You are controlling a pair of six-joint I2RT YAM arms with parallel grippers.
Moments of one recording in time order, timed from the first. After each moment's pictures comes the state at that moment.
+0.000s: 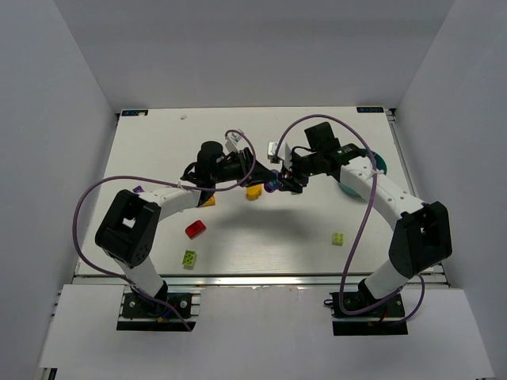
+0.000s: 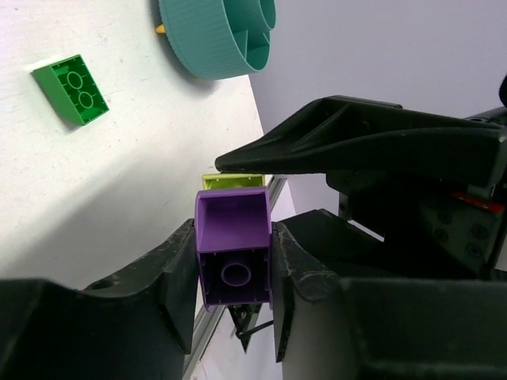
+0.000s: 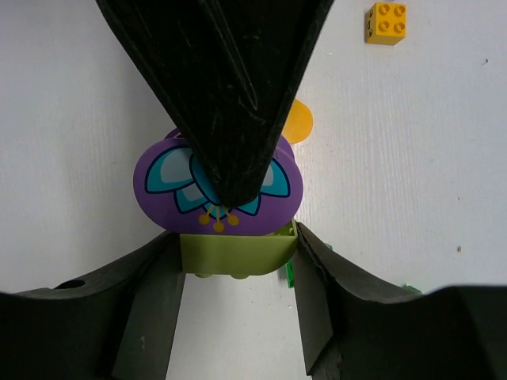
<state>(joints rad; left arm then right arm) -0.51 1.69 0.96 0.48 0.69 -1.01 0.50 1.57 1.31 -0.63 -0.65 -0.87</state>
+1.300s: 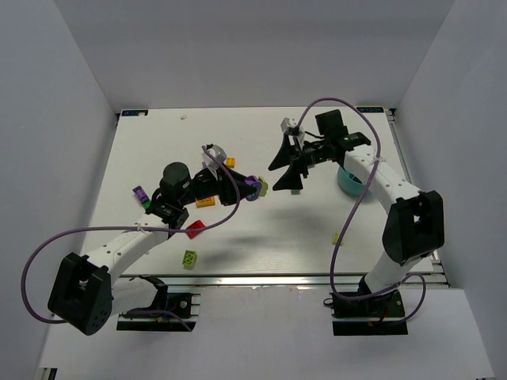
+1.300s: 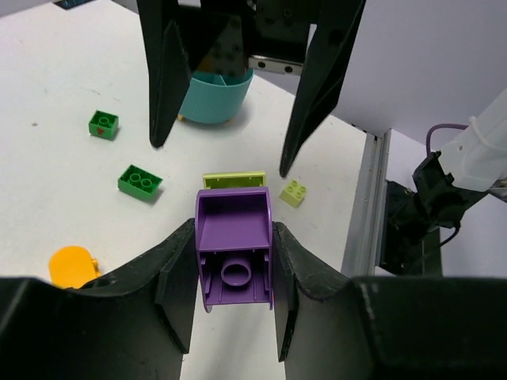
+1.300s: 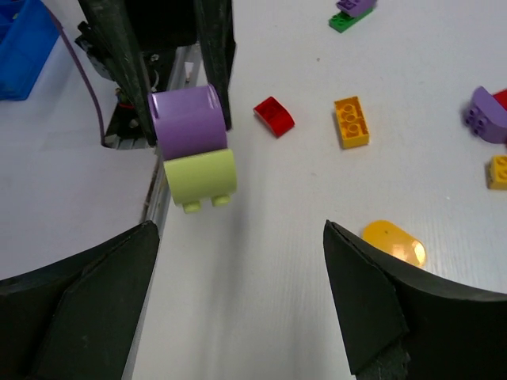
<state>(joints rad) -0.49 1.18 0.68 0.49 0.72 -0.29 0.38 1.67 1.41 -0.61 -1.29 -0.60</state>
